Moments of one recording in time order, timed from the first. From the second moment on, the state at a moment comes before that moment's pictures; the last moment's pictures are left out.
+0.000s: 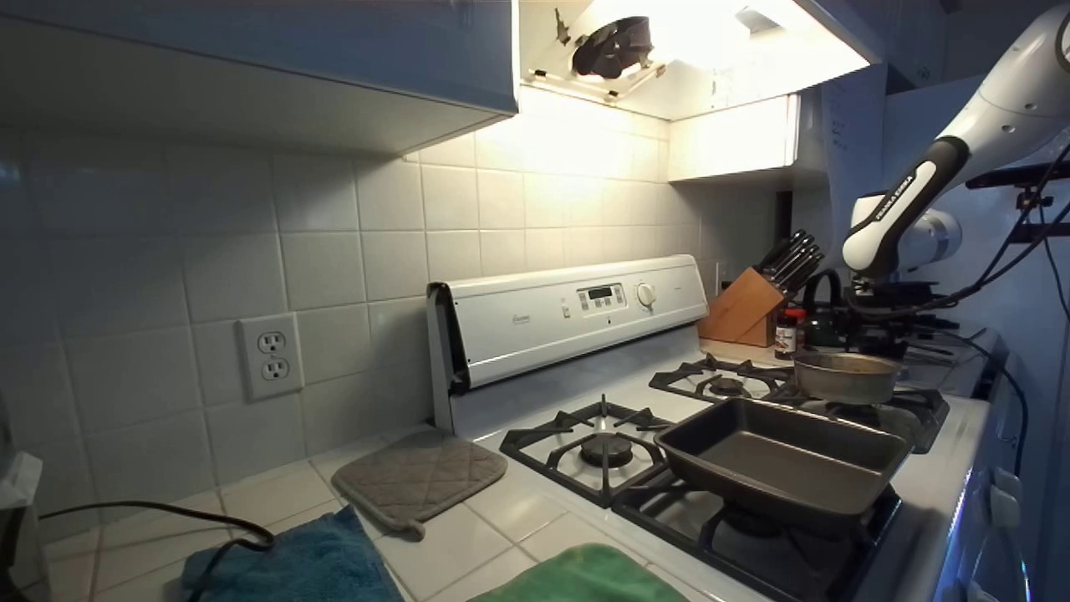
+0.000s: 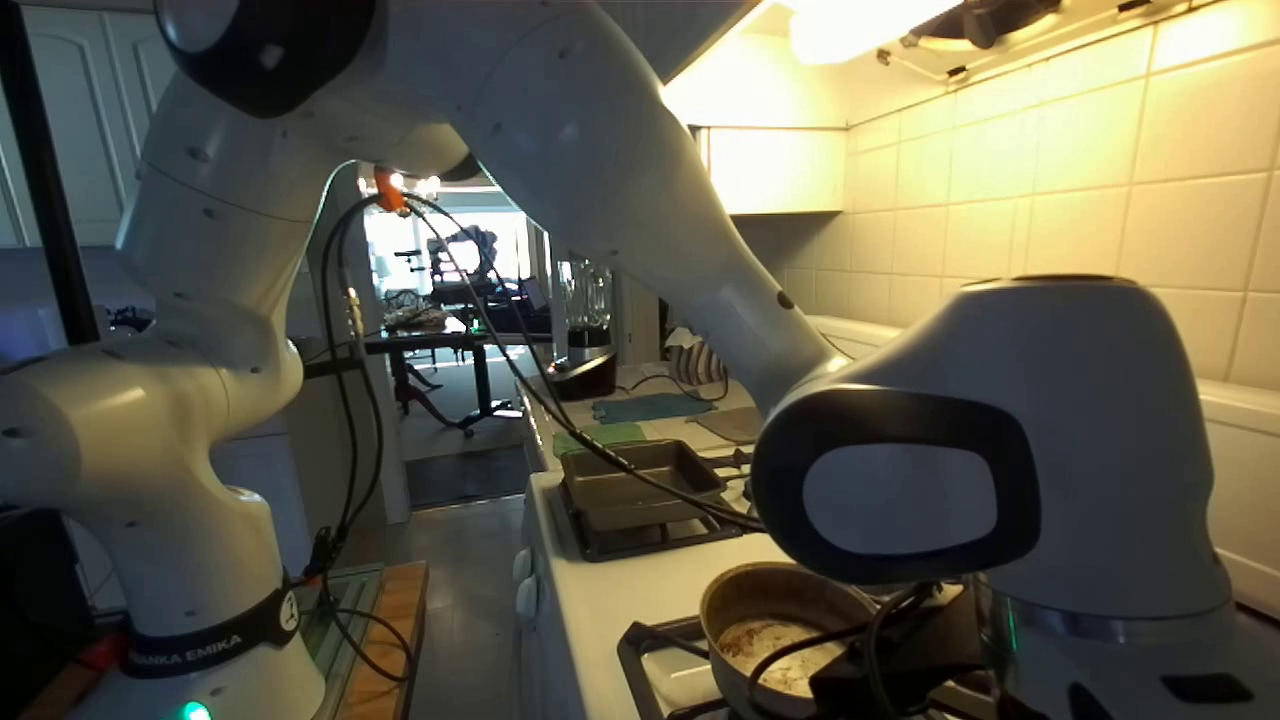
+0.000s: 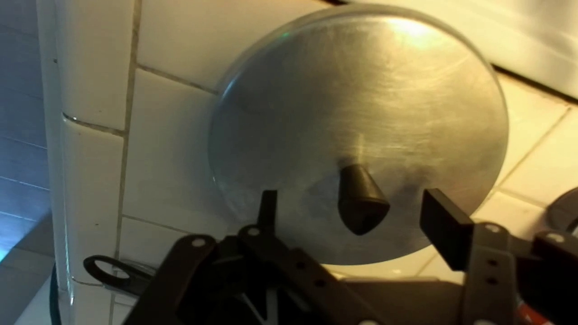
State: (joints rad) arm -0.31 0.54 -0.35 -1.90 -0.04 2.61 0.62
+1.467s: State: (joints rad) arm -0.30 0.54 -0.35 -1.90 -0.04 2.61 0.58
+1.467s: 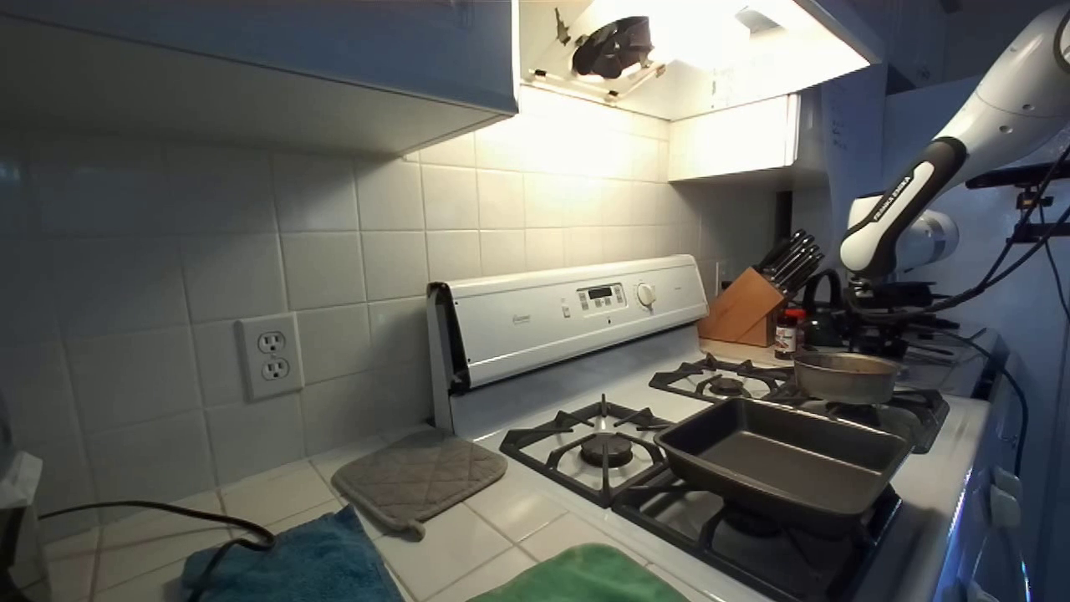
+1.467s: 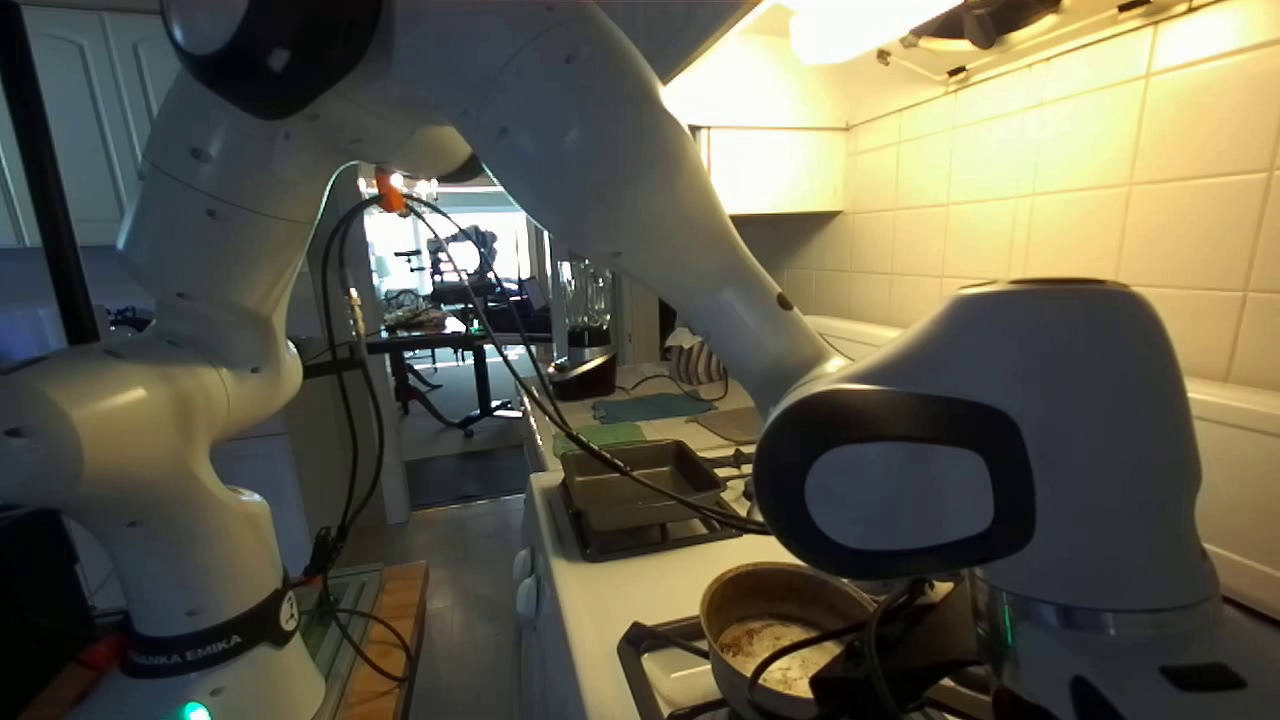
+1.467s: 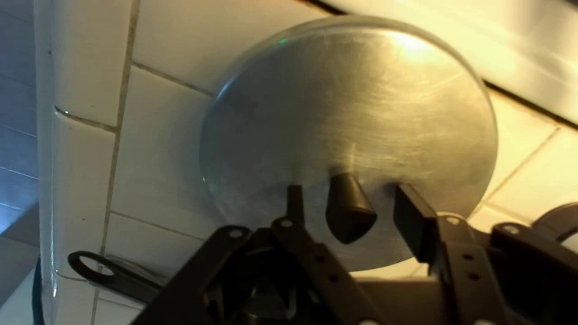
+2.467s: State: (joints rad) arm -0.30 0.54 -0.35 -1.90 -0.04 2.61 0.56
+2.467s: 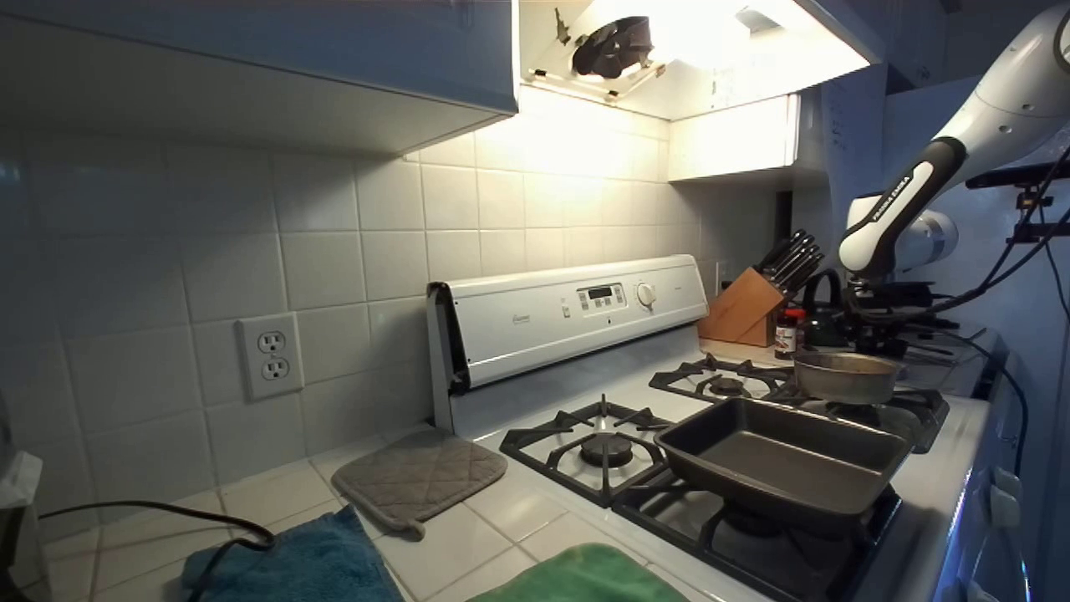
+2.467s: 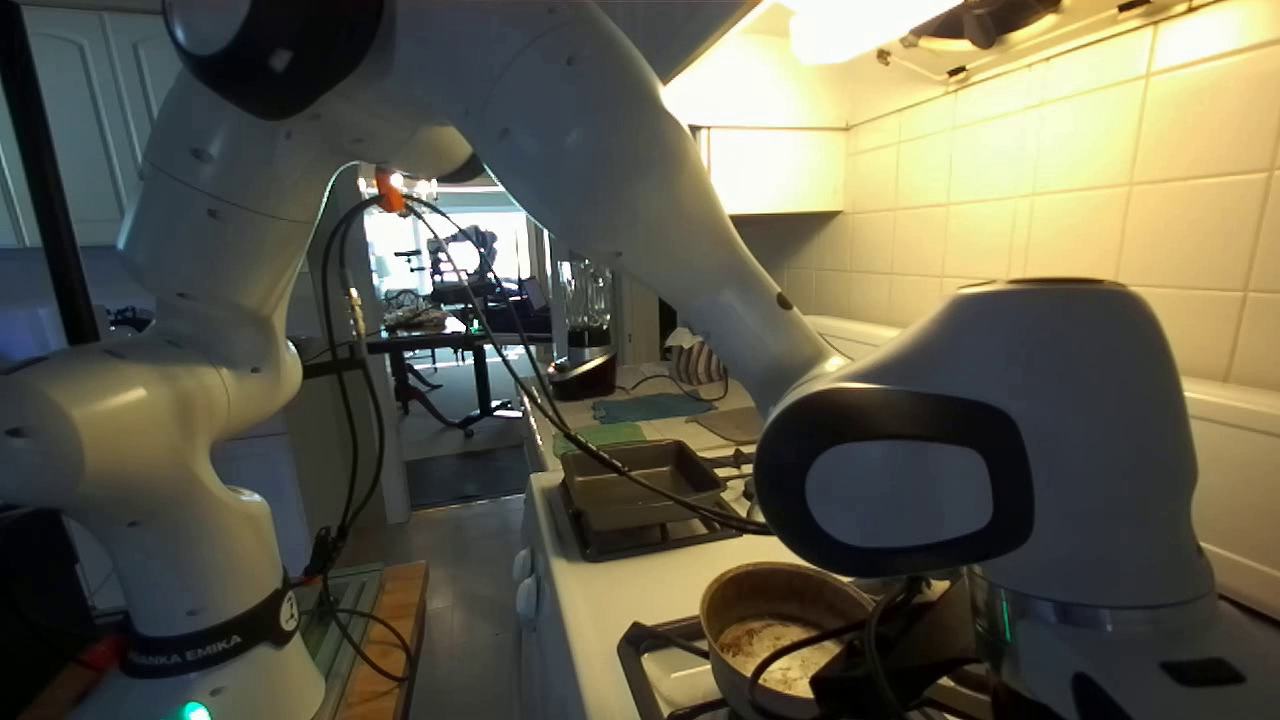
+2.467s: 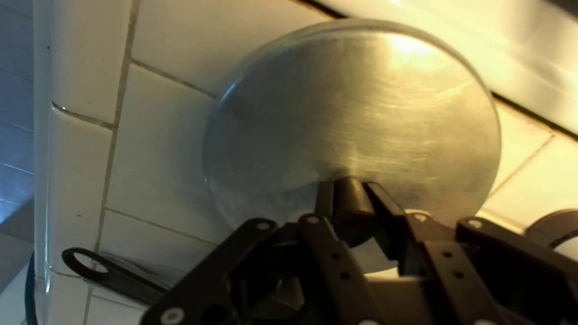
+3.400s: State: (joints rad) arm -0.30 0.42 -0.34 -1.94 0.04 2.61 0.40
